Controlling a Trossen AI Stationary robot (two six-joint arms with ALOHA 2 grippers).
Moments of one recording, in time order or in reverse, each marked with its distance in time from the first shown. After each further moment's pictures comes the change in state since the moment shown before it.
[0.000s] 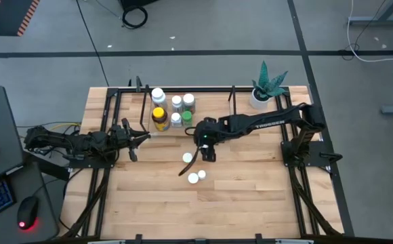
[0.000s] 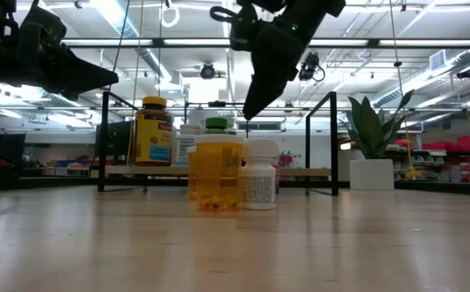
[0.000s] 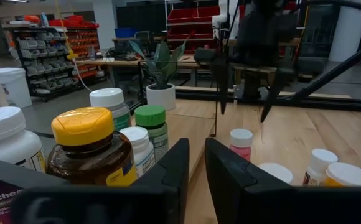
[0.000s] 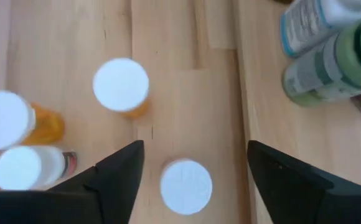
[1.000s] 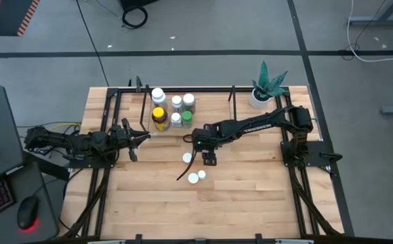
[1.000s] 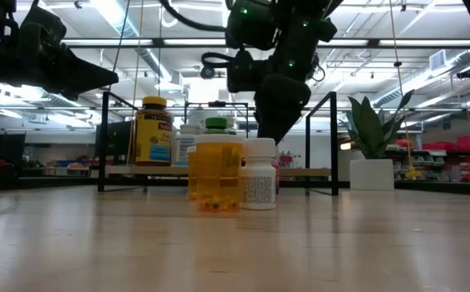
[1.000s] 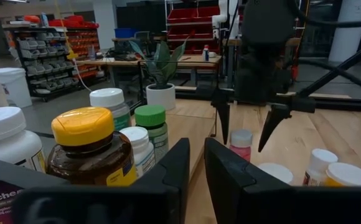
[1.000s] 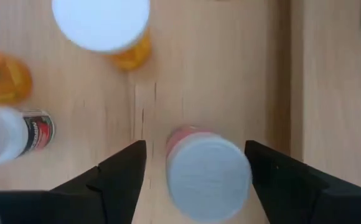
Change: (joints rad) left arm 0.000 0.000 0.000 0.000 0.000 0.000; right arm -0.008 0.131 -0.001 -0.053 -0.027 -0.003
